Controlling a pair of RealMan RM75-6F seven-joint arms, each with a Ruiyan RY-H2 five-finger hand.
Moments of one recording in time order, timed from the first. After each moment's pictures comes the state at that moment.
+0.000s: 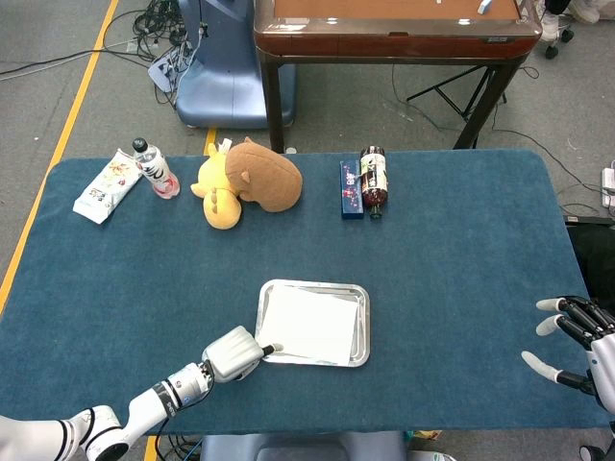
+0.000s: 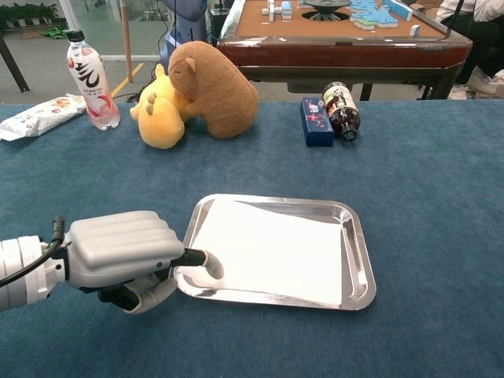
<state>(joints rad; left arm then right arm) -0.71 -1.55 0.08 -1.51 1.61 0.90 0.30 0.00 -1.01 0.02 -1.58 -1.77 1.79 0.25</state>
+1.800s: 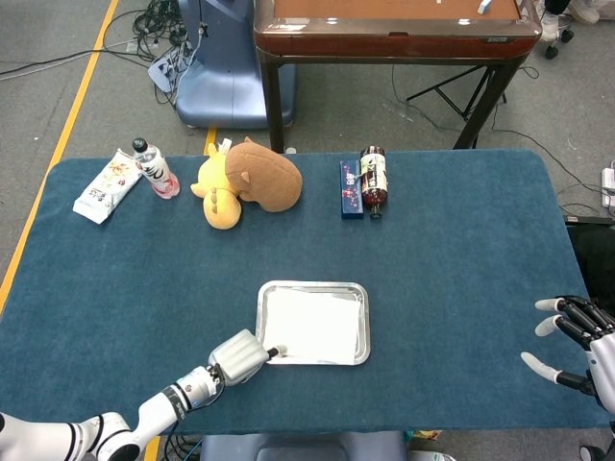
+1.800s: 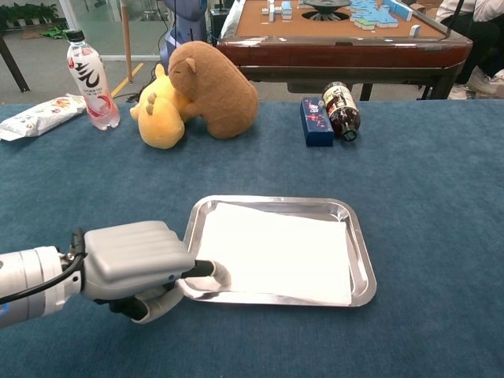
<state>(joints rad) -0.72 -1.58 0.06 -1.57 1.46 0.85 0.51 0.00 -1.01 0.02 -1.58 -1.77 1.78 0.26</state>
